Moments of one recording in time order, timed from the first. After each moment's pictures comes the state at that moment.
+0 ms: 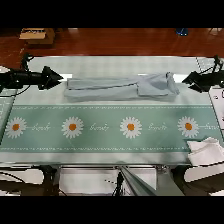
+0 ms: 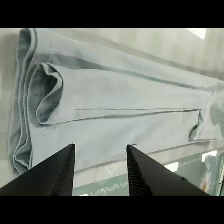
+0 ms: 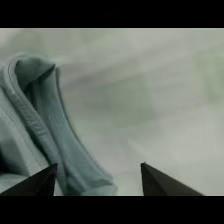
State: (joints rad) left arm 0.27 -1.60 1.24 0.60 -1.10 -1.19; right arm -0.44 -1.75 1.41 -0.97 1.03 1.32
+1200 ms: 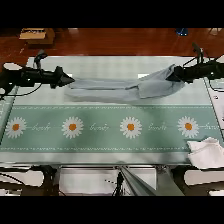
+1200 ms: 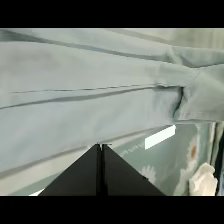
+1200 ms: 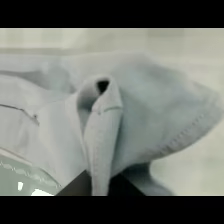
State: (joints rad) left arm 0.12 -1.60 1.24 0.52 -1.14 -1.13; right arm -0.24 -1.57 1.41 -0.90 1.22 1.18
